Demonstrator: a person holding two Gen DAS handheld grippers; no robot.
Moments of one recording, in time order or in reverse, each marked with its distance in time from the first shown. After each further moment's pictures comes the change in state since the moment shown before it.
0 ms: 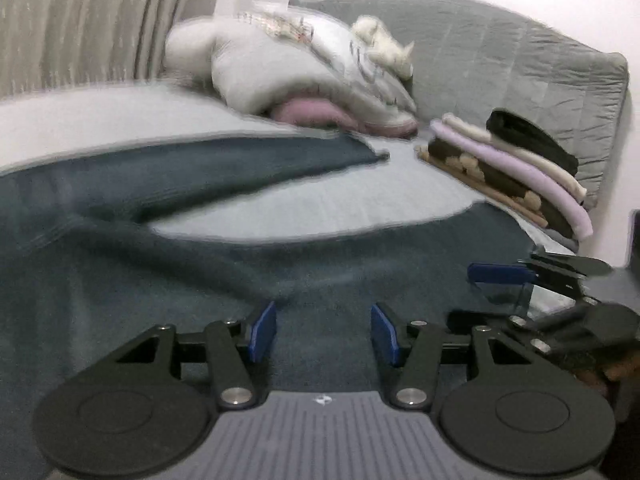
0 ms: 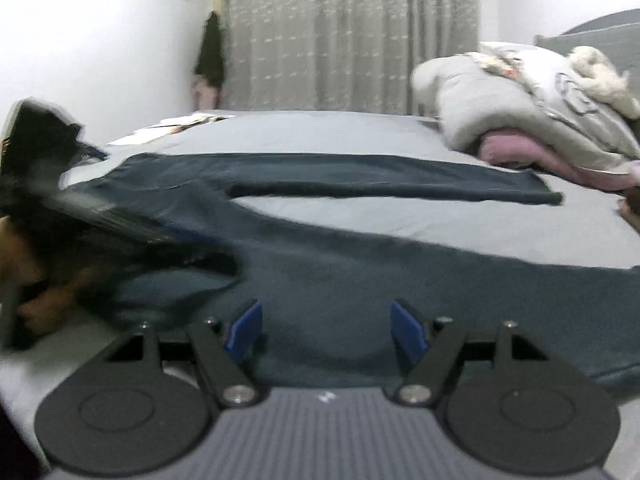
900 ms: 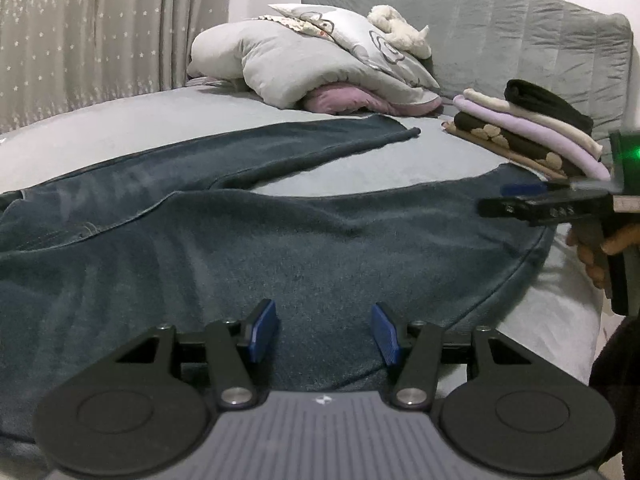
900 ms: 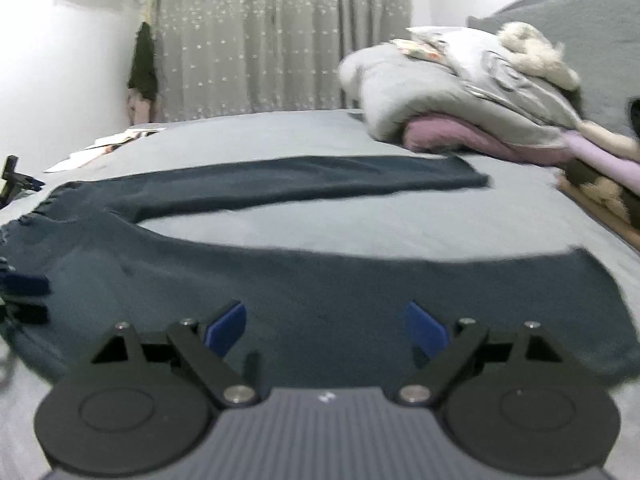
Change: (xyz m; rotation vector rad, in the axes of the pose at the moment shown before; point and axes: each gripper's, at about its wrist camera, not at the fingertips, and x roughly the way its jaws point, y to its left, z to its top) left arm -0.046 0.021 -0.035 0.045 0.110 0.070; right arm 0.017 -0.020 0.020 0.082 0.018 -0.088
